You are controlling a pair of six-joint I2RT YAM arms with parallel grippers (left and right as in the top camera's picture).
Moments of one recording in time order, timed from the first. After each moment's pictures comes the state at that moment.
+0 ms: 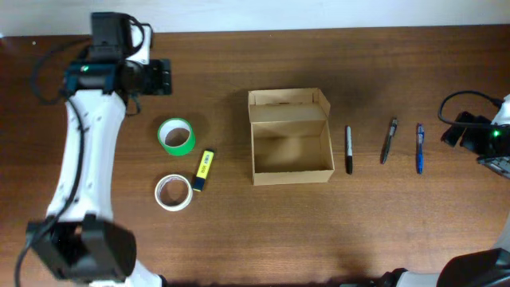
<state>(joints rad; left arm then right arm) 0.00 1.79 1.76 -0.98 0.06 0.01 -0.56 1.54 1.54 -1.31 -0.15 0.03</state>
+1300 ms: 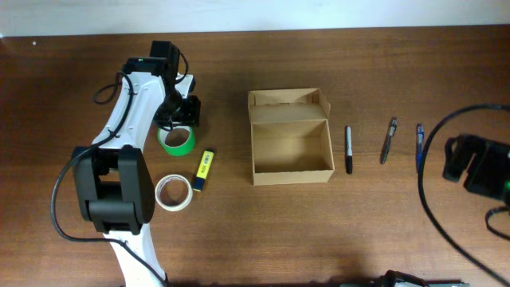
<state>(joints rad) -0.08 2.10 1.76 -1.14 0.10 0.01 -0.30 1.16 1.94 -1.63 -0.07 0.03</state>
